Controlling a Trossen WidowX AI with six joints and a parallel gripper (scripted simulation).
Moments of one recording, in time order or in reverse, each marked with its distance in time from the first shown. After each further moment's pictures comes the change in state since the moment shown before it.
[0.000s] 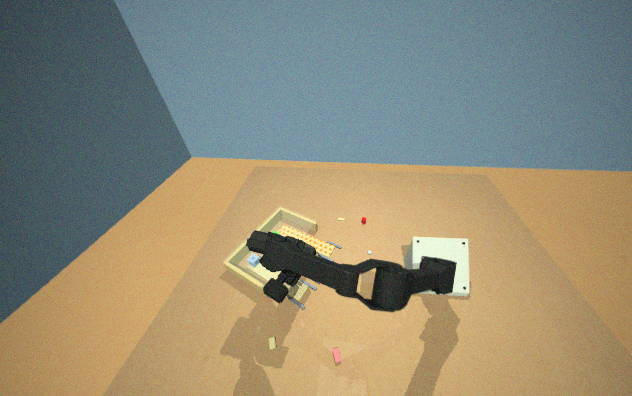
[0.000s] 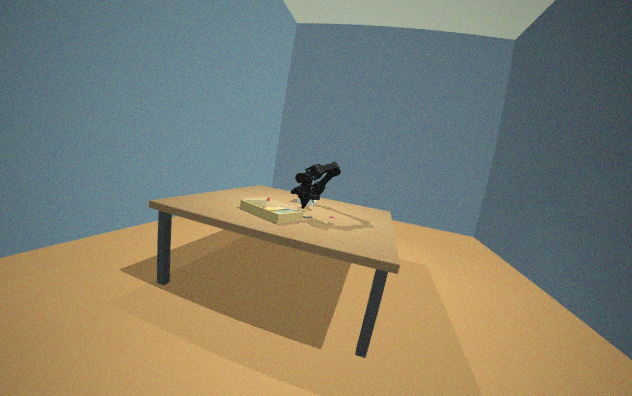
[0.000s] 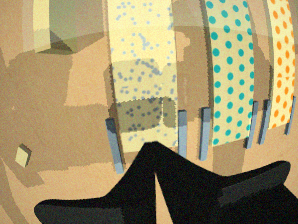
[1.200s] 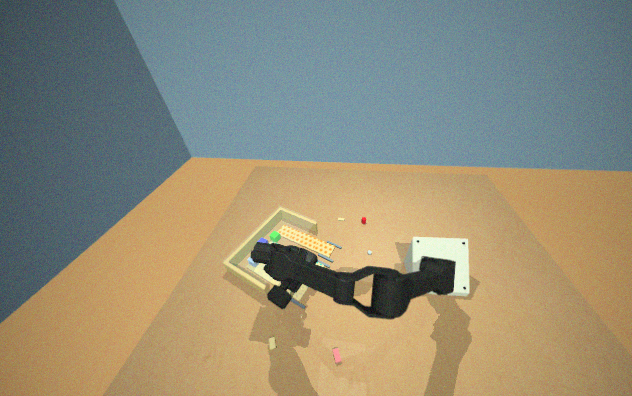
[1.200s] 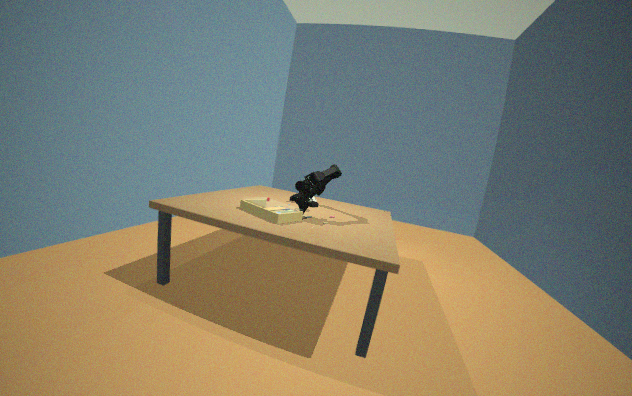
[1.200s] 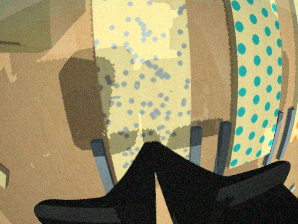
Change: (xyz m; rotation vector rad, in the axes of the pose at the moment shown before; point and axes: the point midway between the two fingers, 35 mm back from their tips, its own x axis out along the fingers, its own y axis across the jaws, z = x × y) arm 0.043 -0.003 -0.001 0.002 0.004 -0.003
